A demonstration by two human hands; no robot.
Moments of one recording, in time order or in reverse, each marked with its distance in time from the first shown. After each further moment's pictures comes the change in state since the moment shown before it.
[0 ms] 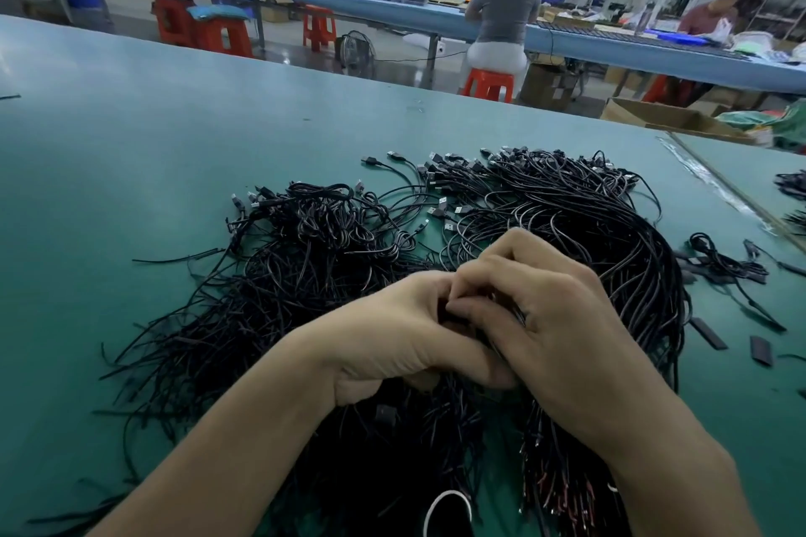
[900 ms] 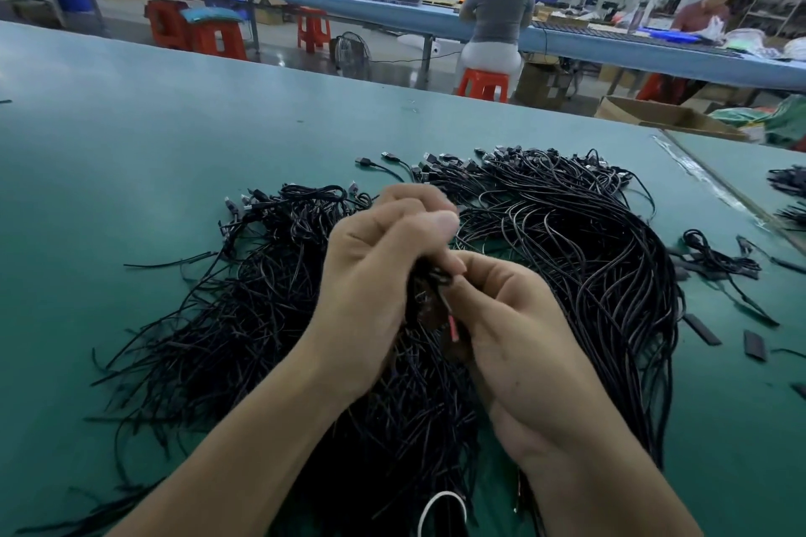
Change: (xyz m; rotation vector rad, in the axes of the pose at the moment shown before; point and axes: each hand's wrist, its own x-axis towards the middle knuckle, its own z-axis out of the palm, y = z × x) left_hand 0.006 0.009 0.007 -0.363 0.510 0.653; right_hand 0.009 -0.039 0.024 1.261 0.104 0.490
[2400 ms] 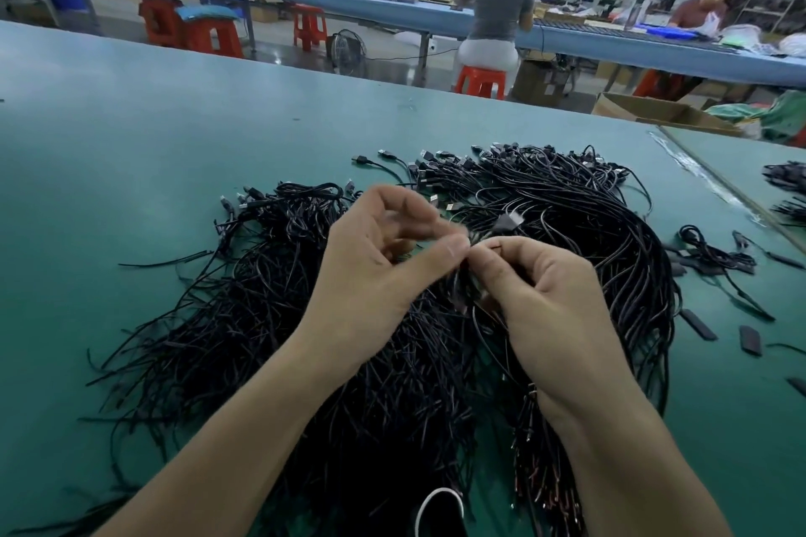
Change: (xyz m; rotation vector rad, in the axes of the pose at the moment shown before) left_hand 0.004 -0.019 -0.018 0.377 -0.025 0.000; right_hand 0.014 0.005 -0.038 -0.486 0.227 -0.213
